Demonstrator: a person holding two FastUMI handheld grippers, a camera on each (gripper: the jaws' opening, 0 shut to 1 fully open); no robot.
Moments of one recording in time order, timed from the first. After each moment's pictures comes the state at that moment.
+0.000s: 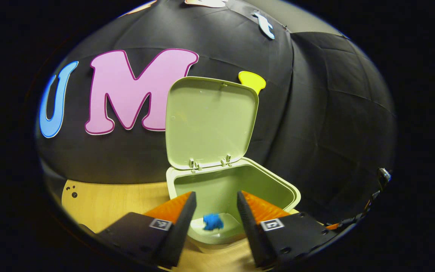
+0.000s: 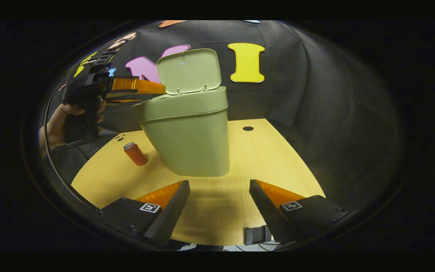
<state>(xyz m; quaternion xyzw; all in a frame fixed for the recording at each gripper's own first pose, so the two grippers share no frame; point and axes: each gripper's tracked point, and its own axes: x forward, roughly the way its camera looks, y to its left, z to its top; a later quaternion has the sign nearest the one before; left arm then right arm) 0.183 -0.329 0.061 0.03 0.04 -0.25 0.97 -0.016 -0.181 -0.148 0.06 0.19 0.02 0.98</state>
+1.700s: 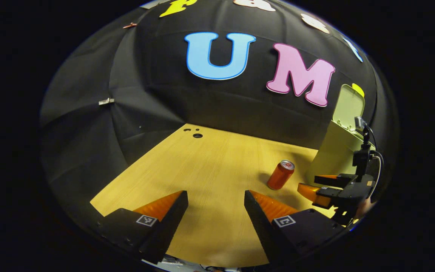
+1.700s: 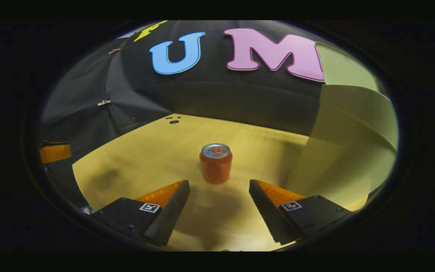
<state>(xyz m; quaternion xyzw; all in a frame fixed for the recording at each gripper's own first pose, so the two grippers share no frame) -0.009 0.092 -0.114 -0.11 0.13 0.10 0.98 0.128 0.134 -0.187 -0.07 0.19 0.20 0.96</state>
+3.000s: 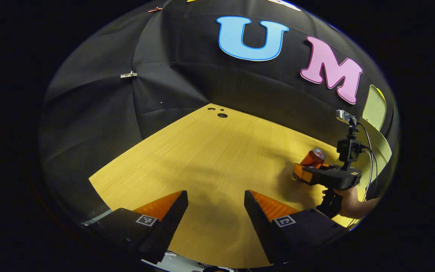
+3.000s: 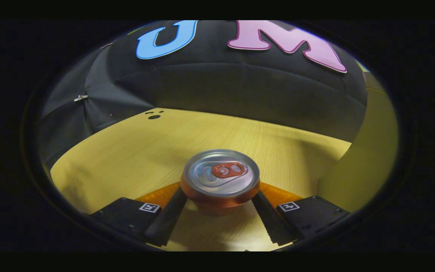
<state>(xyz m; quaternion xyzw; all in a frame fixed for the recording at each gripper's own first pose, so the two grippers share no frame) 0.001 0.126 -0.183 -0.15 0.18 0.16 0.96 0.236 0.181 -0.234 -0.08 0.19 0.15 0.97</state>
